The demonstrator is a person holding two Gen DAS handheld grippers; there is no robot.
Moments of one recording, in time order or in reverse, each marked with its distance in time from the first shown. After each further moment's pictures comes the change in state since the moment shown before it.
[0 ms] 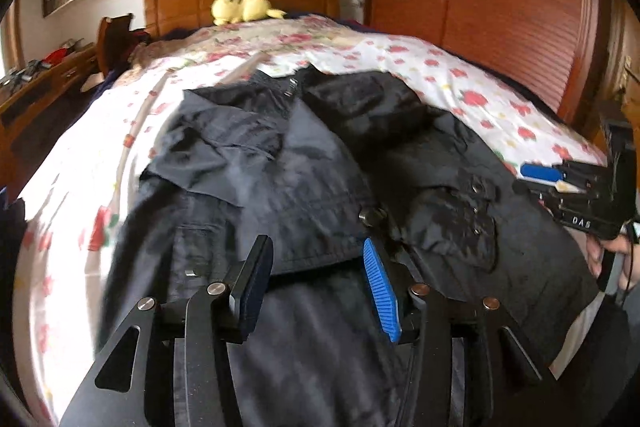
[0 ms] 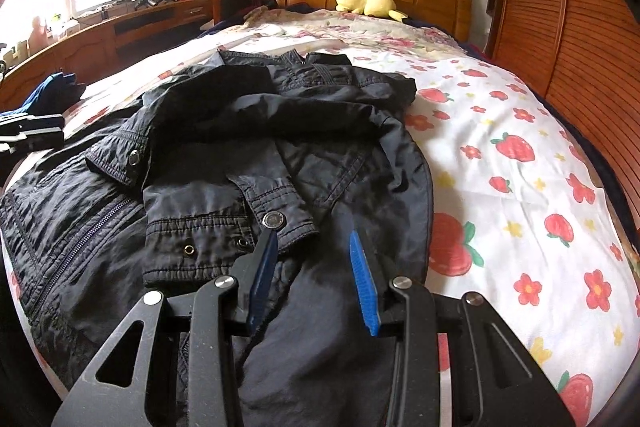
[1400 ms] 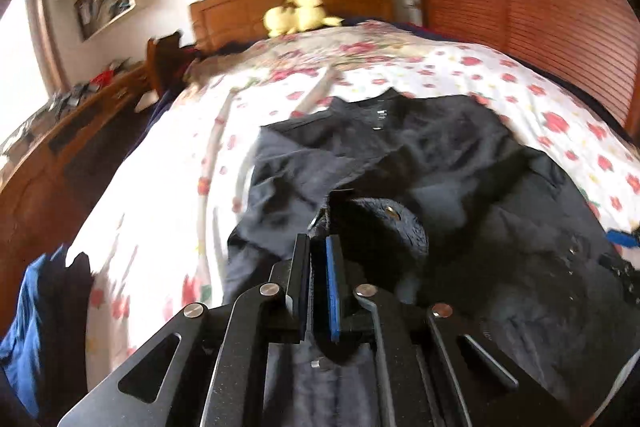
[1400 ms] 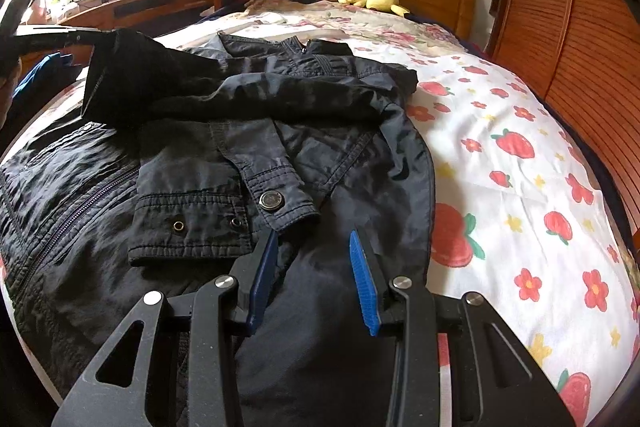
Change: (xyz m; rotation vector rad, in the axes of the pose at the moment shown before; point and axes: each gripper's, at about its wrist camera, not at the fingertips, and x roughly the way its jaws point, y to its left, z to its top) left arm 0.026 0.075 0.084 -0.011 -0.012 0.250; right arm 0.006 0.003 -0.008 -0.034 0.028 -0.022
